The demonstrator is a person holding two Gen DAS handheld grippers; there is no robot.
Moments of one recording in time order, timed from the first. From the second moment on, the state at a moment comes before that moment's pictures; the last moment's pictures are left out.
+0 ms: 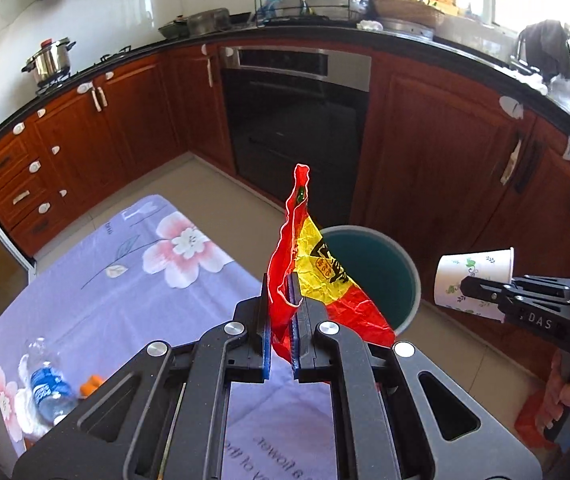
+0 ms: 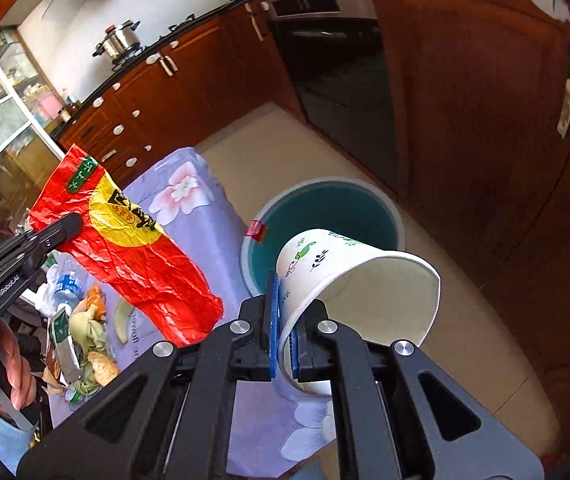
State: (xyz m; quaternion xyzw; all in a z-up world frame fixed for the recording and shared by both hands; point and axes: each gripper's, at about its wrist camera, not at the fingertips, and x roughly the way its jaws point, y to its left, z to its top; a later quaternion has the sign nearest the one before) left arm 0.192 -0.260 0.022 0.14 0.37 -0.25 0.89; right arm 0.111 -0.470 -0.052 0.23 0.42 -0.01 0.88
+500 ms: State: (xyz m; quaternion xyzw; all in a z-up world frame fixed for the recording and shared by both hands) left arm 0.277 -0.347 -0.086 0.16 0.46 -0.25 0.83; right arm 0.184 -0.498 -0.104 0.23 0.48 -0.01 0.85
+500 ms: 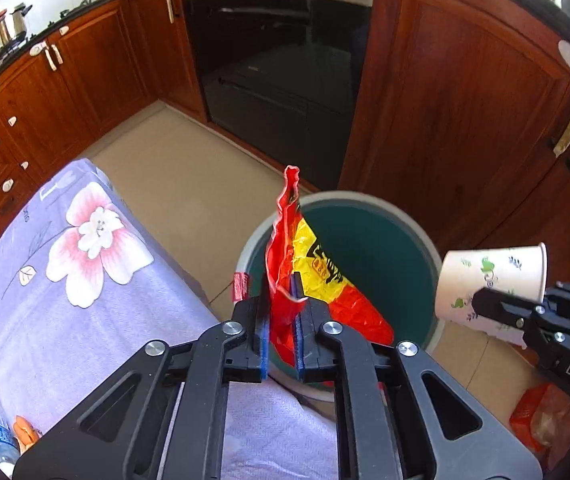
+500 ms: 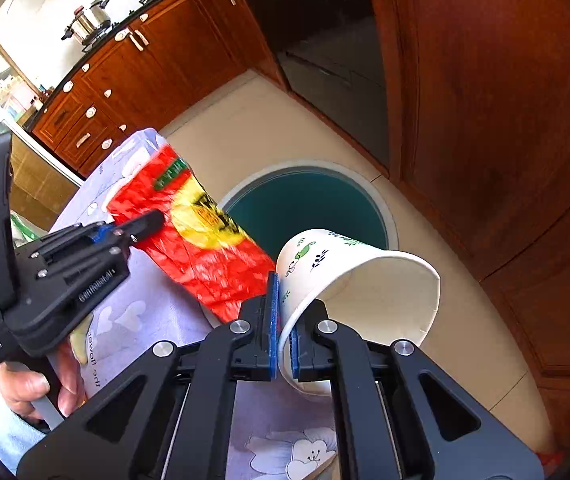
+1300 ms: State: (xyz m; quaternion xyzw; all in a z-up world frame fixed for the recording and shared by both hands) left arm 0.291 -0.339 -0.088 0.17 0.45 -0.25 0.84; right arm 0.219 -0.493 -0.125 0.22 0.51 0.00 0.83
